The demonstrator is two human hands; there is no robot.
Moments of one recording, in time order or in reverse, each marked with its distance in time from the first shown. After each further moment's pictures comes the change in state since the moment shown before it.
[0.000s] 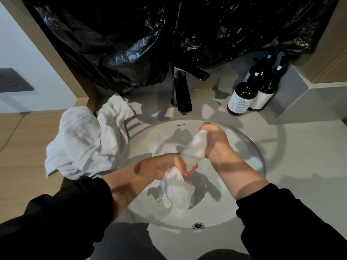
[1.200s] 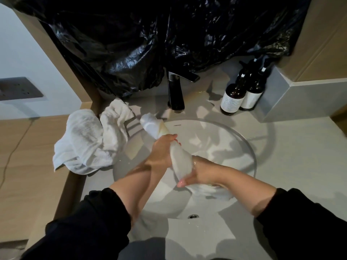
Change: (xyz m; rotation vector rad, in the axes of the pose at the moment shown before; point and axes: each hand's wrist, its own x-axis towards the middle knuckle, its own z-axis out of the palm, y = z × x) left_hand 0.001 0.013 0.026 -0.547 0.855 0.375; right_hand -0.047 0.040 -0.055 -1.221 -0.719 -0.228
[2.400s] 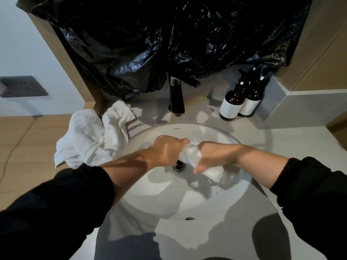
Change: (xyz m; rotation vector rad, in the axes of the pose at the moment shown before) left_hand -0.013 0.021 0.002 2.089 -0.186 0.943; right_hand -0.011 -0.024 -0.066 -0.429 -0.060 0.065
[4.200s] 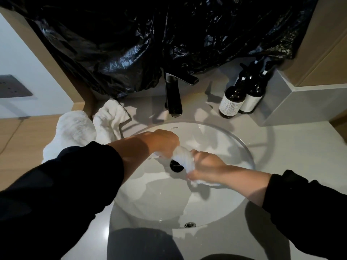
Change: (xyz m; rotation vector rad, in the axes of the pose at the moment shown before) left_hand 0.047 -0.026 -0.005 0.099 -0.472 0.032; right_hand 0.027 0.014 0.048 0.112 0.226 0.072
